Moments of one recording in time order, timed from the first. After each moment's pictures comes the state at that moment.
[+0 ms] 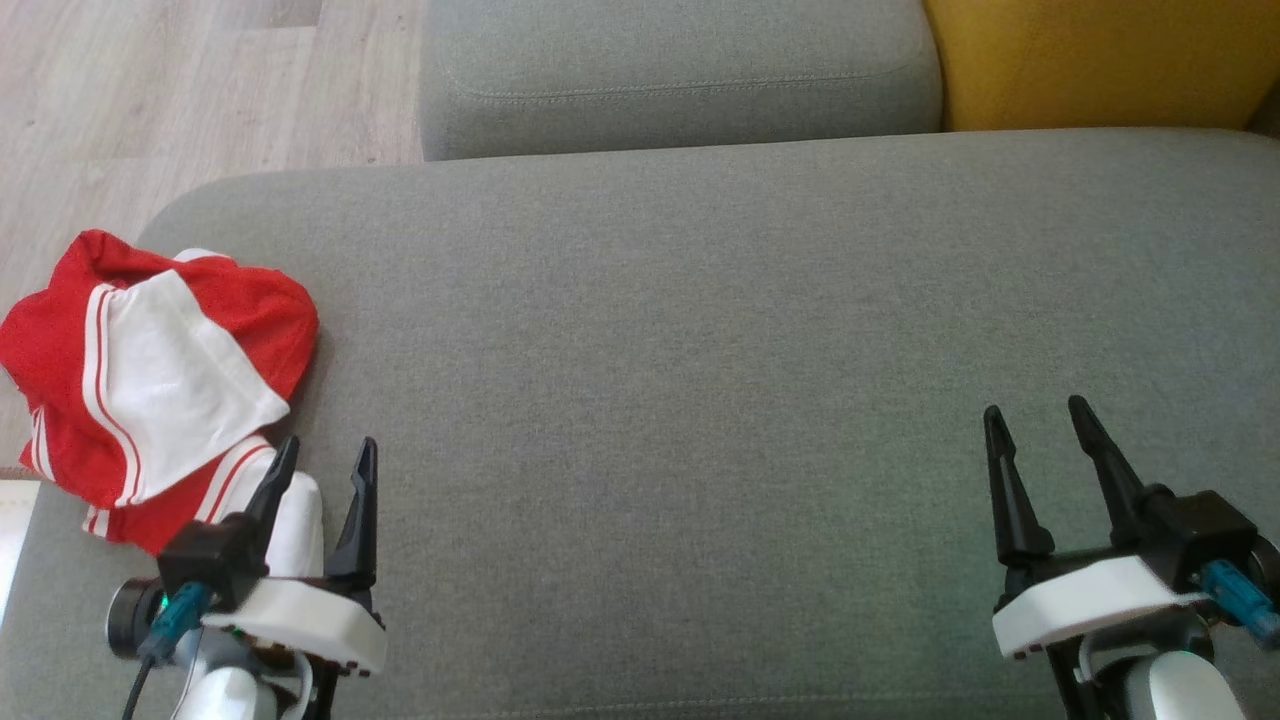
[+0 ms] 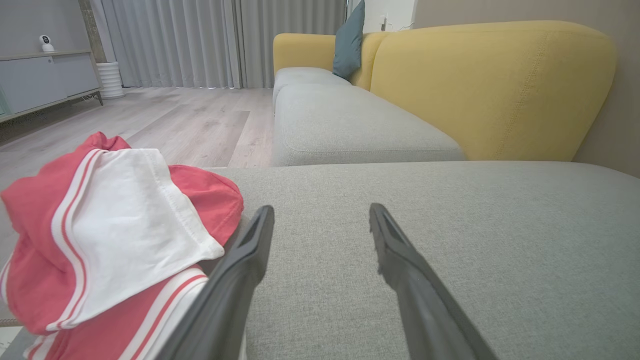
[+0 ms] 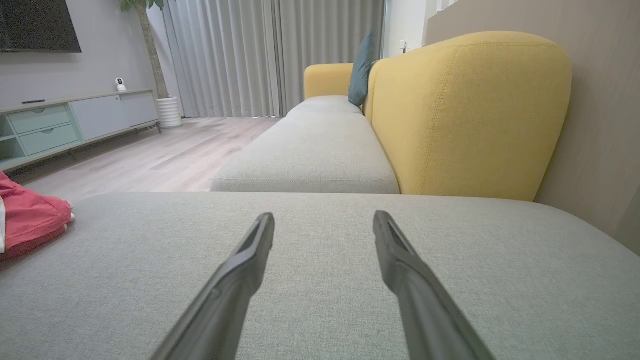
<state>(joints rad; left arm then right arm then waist) -0.03 0.12 -0.08 0.27 -0.15 -0.10 -0.25 0.06 -0.05 -0.01 0.01 0.06 0.13 -0.05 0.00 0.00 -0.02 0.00</state>
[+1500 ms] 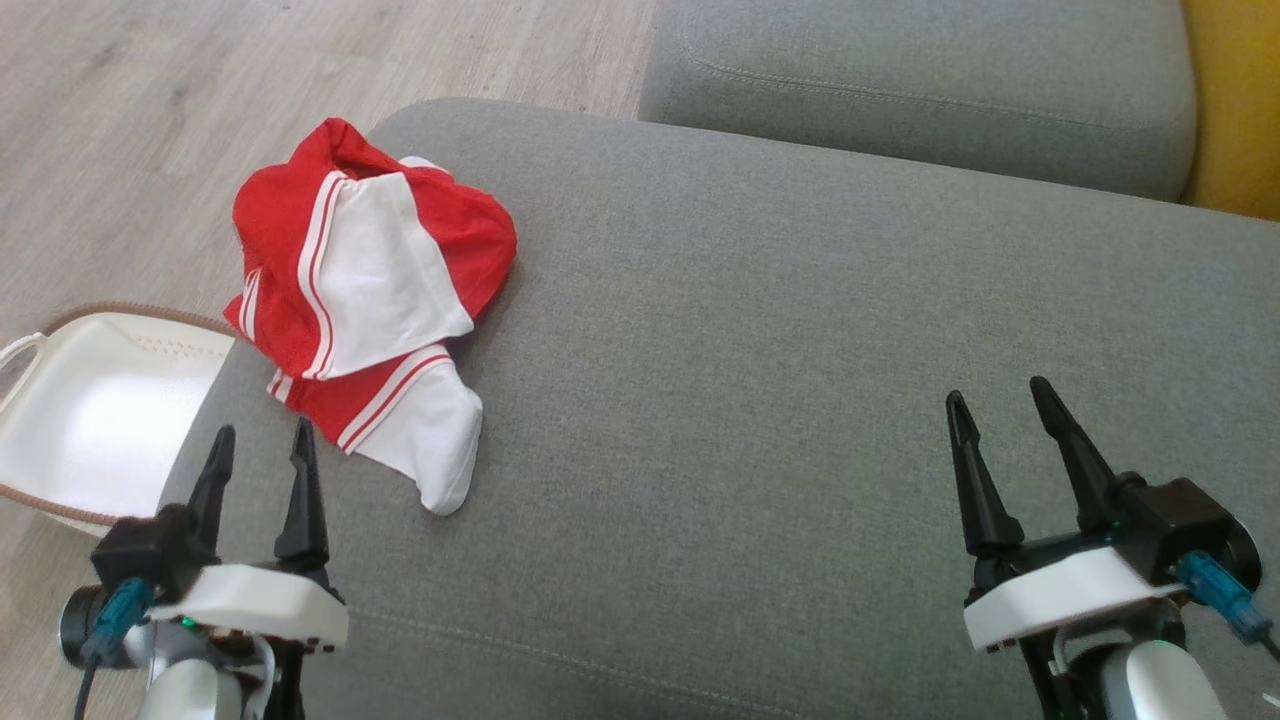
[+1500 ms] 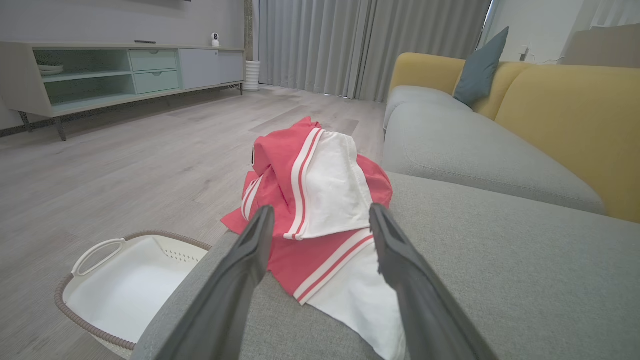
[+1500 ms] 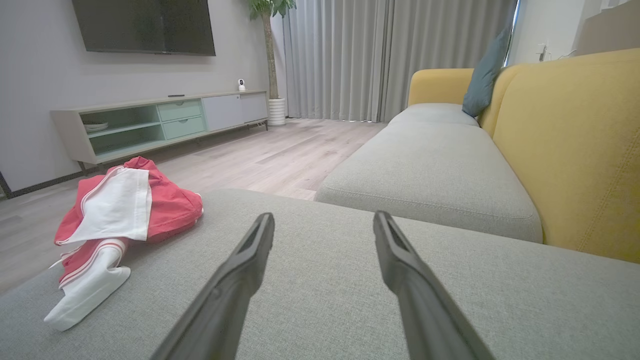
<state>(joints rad) -0.04 0.10 0.01 0.27 -0.18 -0.07 -0.25 0.05 -0.04 0.06 -0.03 0.09 0.13 -0.03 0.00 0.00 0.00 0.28</state>
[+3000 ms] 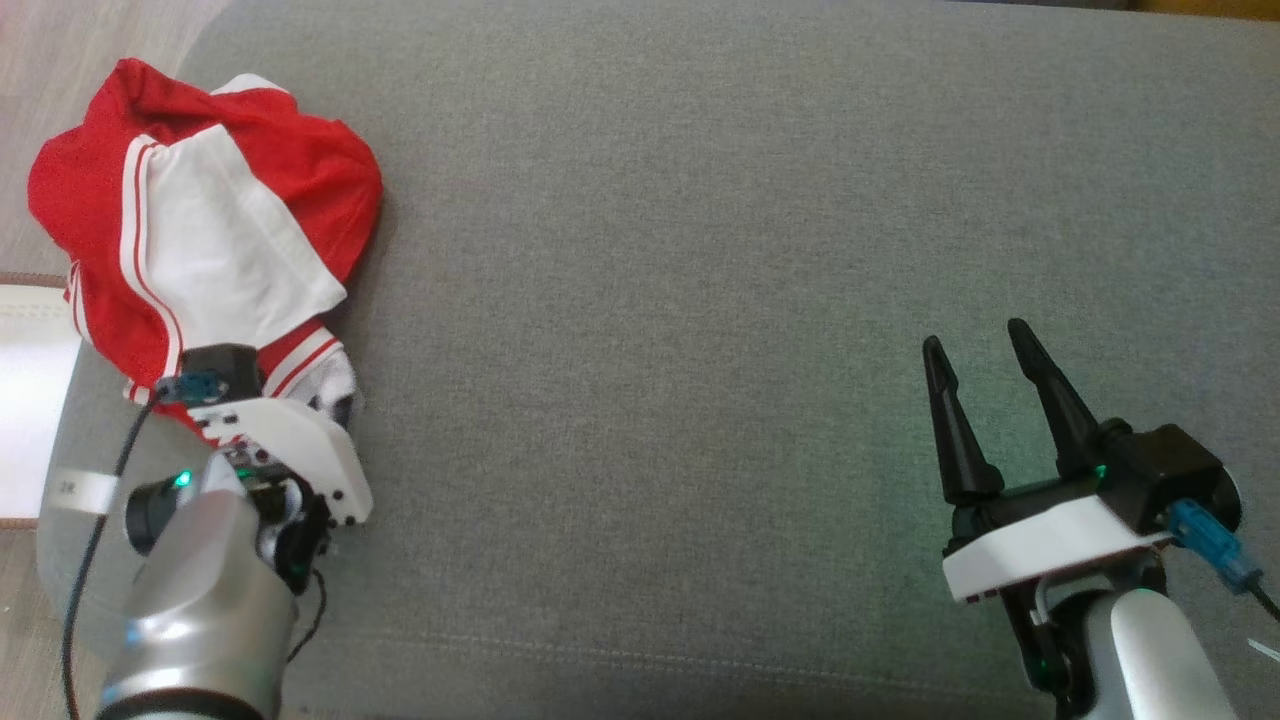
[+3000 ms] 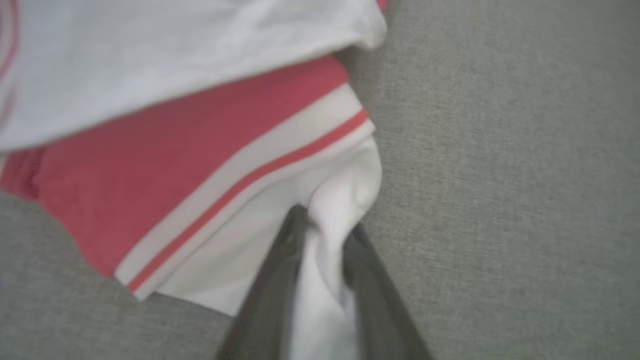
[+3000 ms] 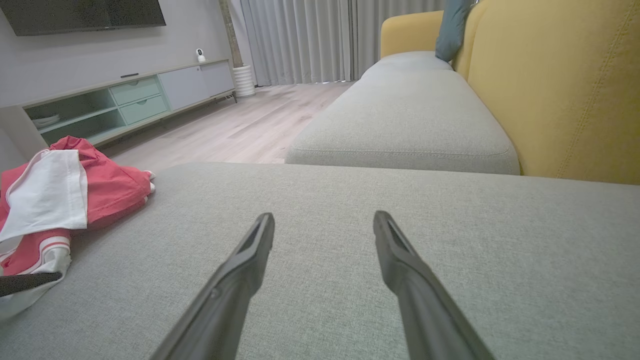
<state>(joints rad) -0.57 0.13 -0.14 1.02 -0.33 -0.10 0.07 -0.04 -0.05 0.10 -0.03 0.11 0.13 -0.02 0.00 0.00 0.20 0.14</state>
